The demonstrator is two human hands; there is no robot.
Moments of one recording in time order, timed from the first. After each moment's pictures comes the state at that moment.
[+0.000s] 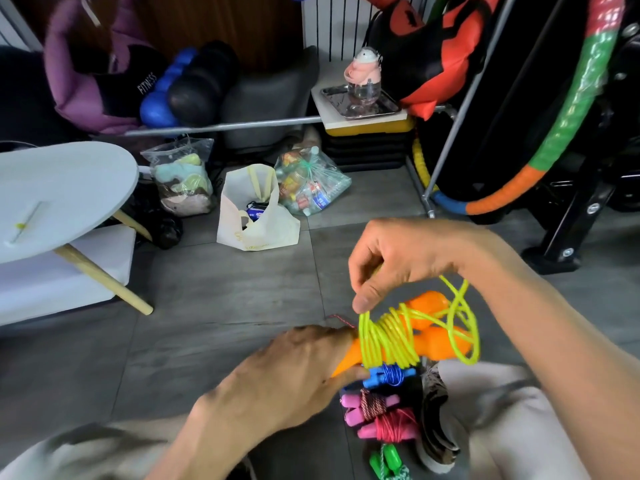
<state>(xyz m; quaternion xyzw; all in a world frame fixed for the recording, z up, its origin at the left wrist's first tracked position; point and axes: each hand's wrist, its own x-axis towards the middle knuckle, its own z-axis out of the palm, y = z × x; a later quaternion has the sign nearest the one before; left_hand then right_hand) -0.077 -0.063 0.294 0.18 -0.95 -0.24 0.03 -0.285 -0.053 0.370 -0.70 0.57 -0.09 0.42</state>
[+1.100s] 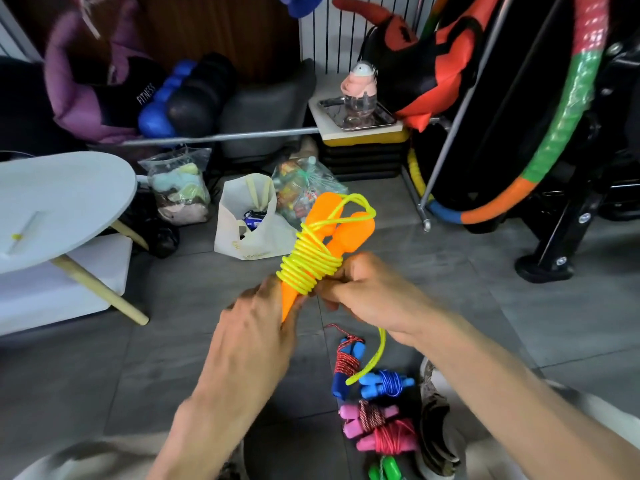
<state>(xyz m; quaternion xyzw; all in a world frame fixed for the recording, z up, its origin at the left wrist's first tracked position) -0.072 -0.088 0.310 0.41 -0.87 -0.14 0.23 -0.237 -0.043 0.323 -0.47 0.68 -0.36 0.43</state>
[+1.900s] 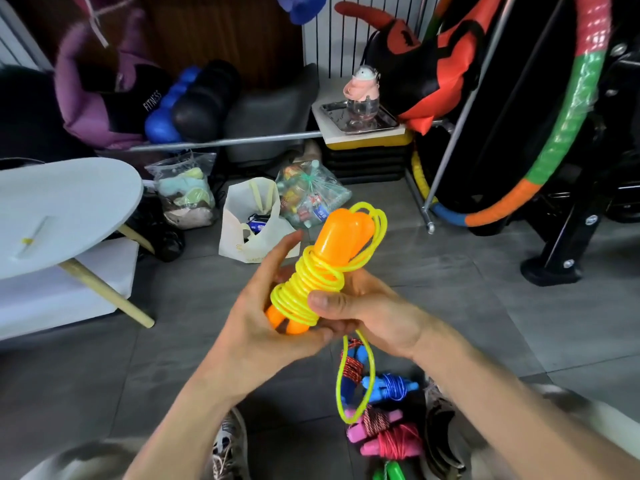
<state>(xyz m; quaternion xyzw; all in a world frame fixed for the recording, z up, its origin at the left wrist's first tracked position) -0.074 -0.089 0.323 0.27 -0.72 -0.57 0.28 -0.234 -0.034 0.319 -0.49 0.41 -0.48 0.60</state>
